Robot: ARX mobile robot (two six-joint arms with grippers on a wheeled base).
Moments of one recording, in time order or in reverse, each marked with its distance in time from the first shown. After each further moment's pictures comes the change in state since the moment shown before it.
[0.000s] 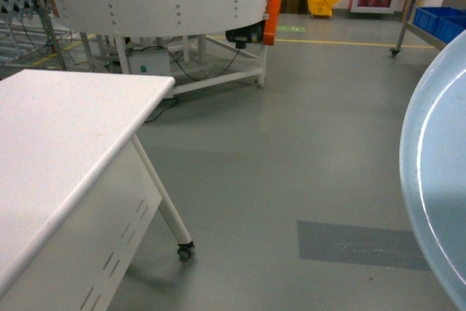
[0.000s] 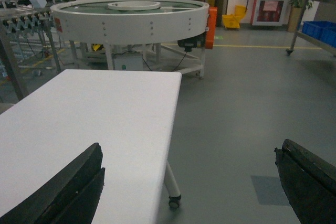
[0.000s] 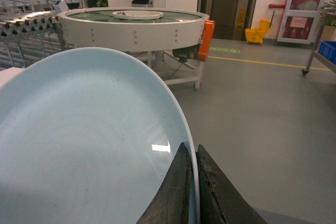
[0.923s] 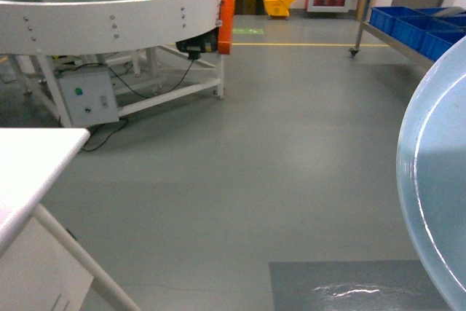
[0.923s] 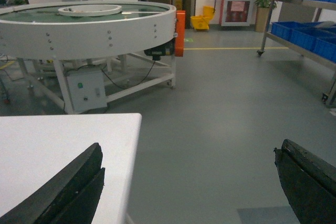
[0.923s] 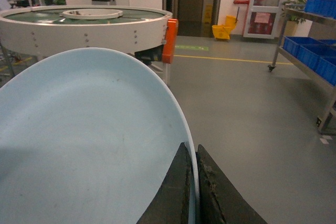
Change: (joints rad) left arm 0.001 0.000 0.000 0.002 -0.001 0.000; right arm 0.000 0.002 -0.001 -0.003 0.000 -0.002
